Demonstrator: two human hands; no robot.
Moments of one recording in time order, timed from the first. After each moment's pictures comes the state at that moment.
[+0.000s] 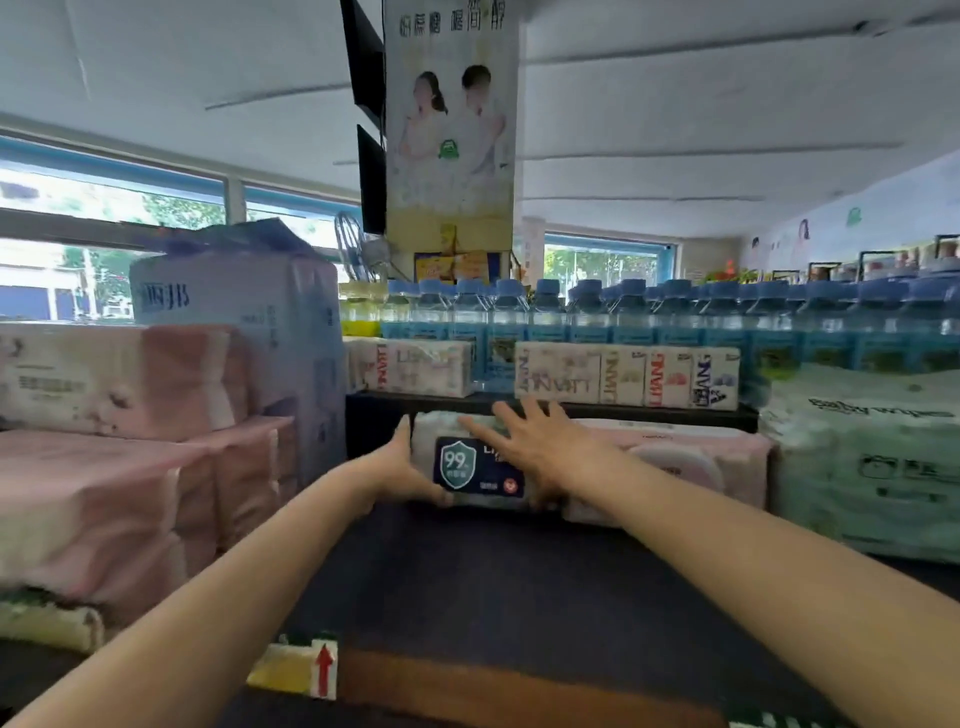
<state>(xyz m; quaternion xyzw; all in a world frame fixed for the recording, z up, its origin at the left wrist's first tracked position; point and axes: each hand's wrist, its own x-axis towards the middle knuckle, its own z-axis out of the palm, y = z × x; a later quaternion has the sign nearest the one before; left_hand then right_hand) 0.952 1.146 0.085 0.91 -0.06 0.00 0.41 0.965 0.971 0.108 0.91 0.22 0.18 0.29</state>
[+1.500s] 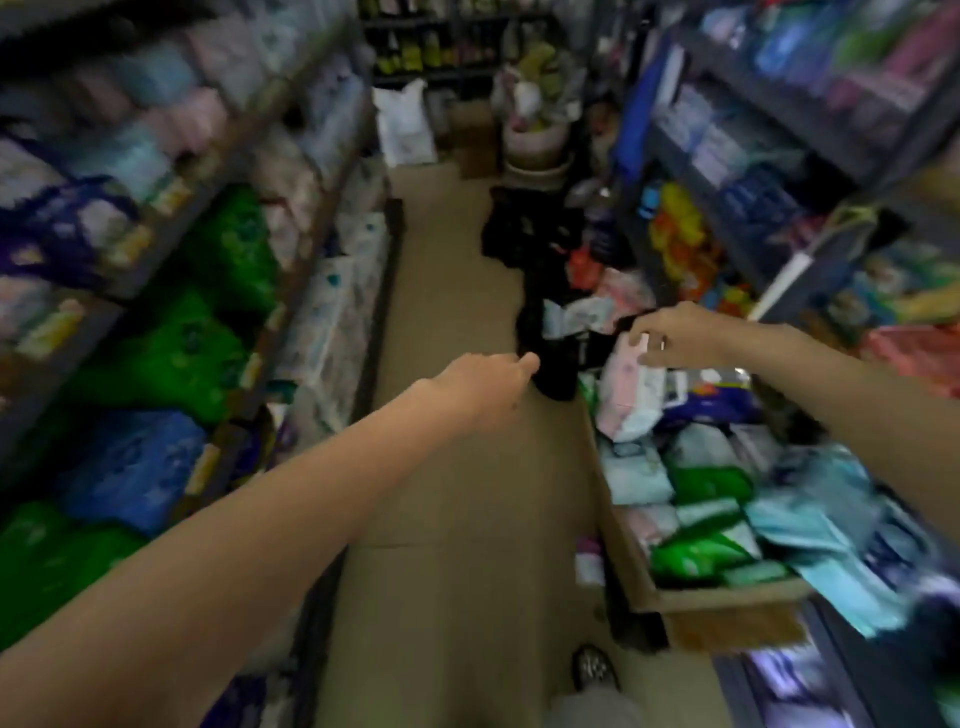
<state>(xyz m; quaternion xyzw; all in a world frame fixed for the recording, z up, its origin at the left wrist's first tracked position) 0.300 0.924 -0.184 0.37 -0.91 -0.04 -0.16 0.063 0.934 -0.181 0.73 -0.67 -0.11 -0.14</state>
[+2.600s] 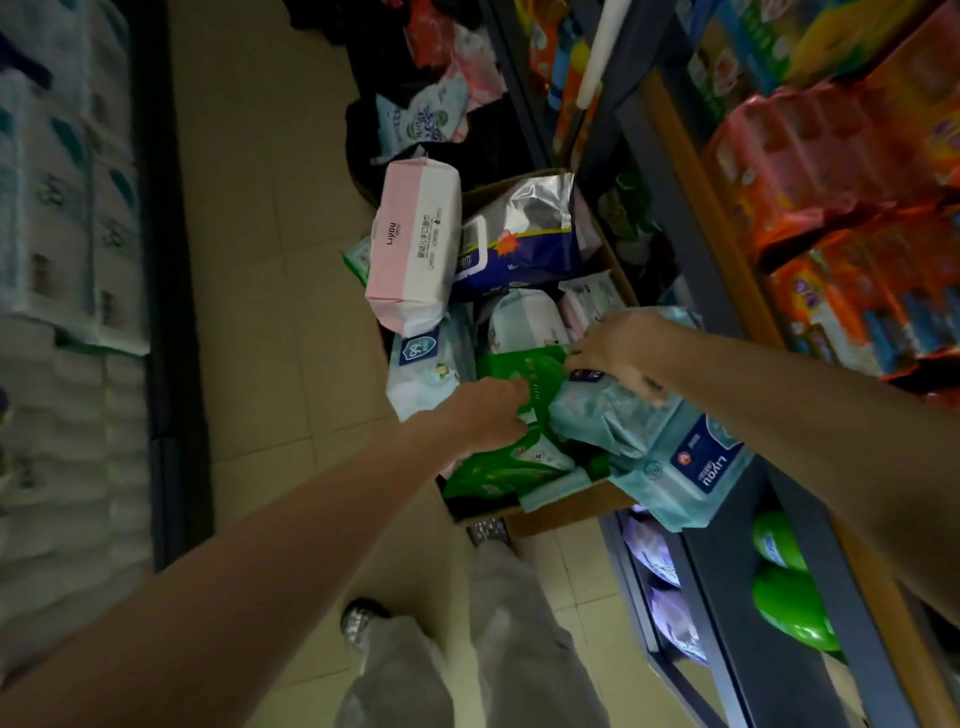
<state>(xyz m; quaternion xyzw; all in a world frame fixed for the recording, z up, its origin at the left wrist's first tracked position) -0.021 0.962 -0.427 0.34 -0.83 -0.34 -0.28 -0.205 0.968 -0.441 0.71 -0.42 -0.52 -0.22</state>
